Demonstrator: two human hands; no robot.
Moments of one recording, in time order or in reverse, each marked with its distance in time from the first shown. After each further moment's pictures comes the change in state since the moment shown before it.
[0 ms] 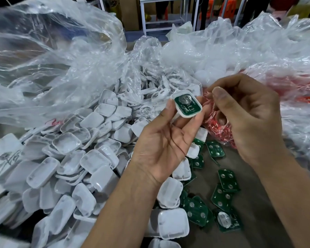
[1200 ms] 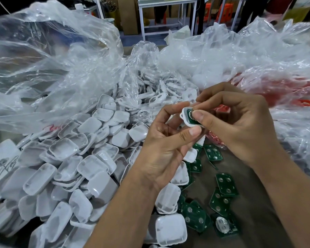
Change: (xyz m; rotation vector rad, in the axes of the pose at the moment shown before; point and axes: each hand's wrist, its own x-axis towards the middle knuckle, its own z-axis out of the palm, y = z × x) left_hand 0.005 -0.013 -0.006 0.334 -0.121 0.219; right_hand 0.001 0.004 -0.005 -0.158 -0.124 -0.013
